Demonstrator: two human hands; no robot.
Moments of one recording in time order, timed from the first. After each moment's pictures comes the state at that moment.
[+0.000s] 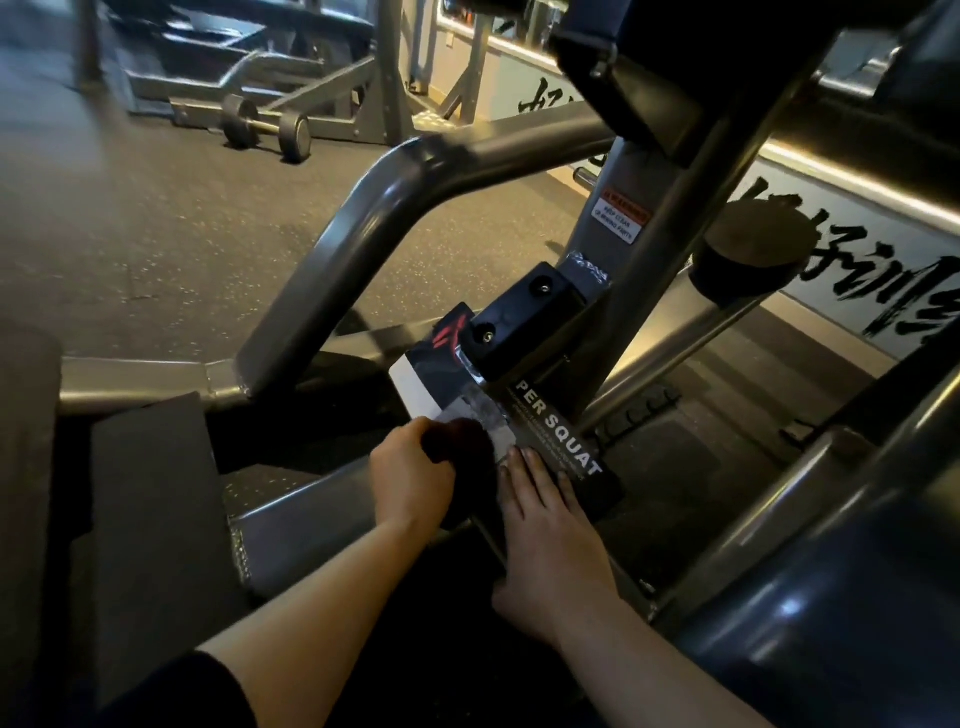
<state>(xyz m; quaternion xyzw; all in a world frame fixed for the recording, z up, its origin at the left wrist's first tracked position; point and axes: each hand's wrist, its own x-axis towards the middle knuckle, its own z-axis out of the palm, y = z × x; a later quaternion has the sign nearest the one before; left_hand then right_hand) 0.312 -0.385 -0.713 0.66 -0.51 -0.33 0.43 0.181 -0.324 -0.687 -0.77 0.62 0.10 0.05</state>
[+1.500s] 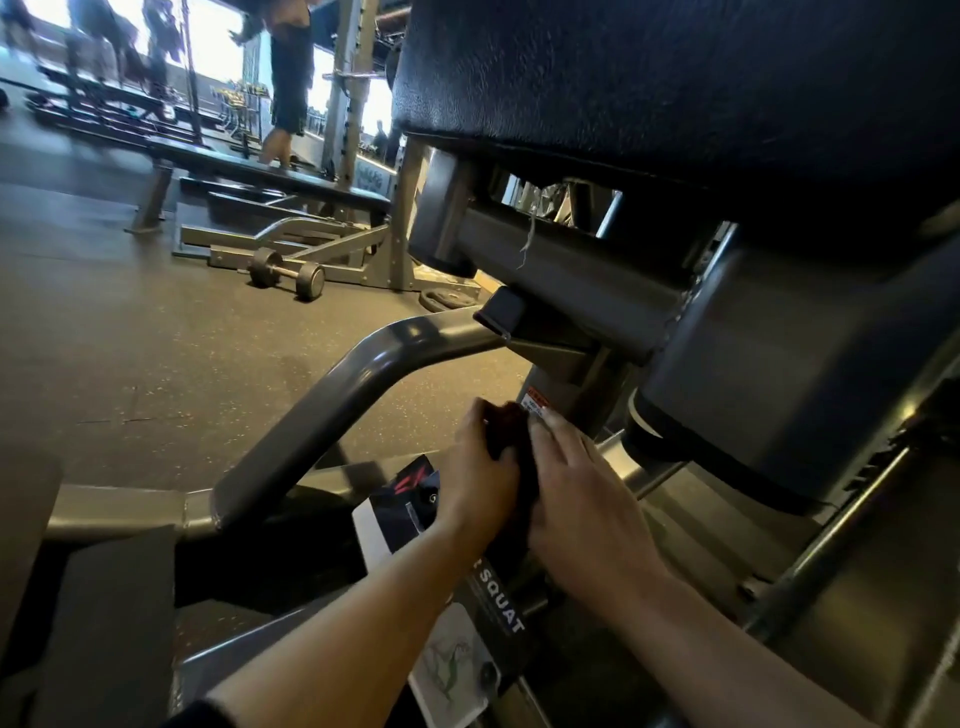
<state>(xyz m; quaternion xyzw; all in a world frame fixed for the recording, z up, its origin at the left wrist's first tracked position) 0.255 -0.390 -0.525 0.45 -0.53 -0.41 0.59 0.157 -0.344 -0.488 -0.79 0.59 -0.13 -0.10</state>
